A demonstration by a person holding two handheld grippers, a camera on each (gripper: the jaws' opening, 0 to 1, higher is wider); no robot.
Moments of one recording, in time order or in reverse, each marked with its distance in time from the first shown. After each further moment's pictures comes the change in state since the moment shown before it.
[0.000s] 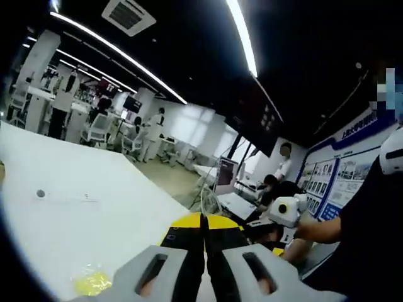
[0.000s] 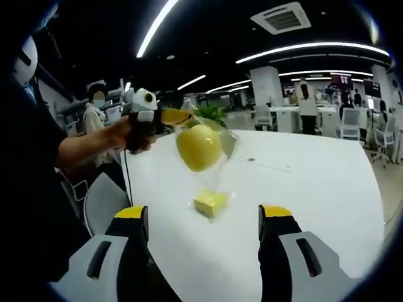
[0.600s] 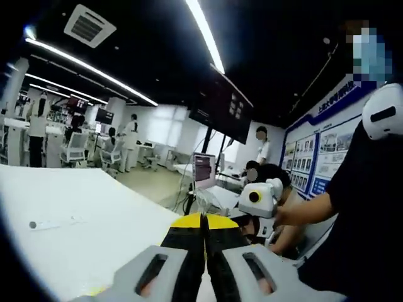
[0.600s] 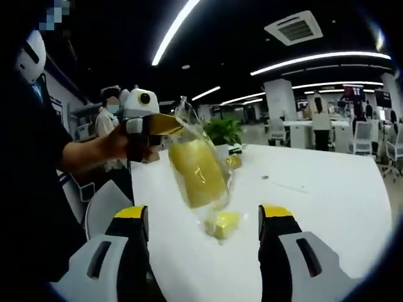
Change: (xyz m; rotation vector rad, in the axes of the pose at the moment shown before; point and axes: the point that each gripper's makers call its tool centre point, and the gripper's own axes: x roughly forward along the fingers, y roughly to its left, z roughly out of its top) left arm 0.012 -0.055 -0.006 0.203 0.049 -0.154; right arm 0.029 0.023 0.035 -0.085 -0.143 0.114
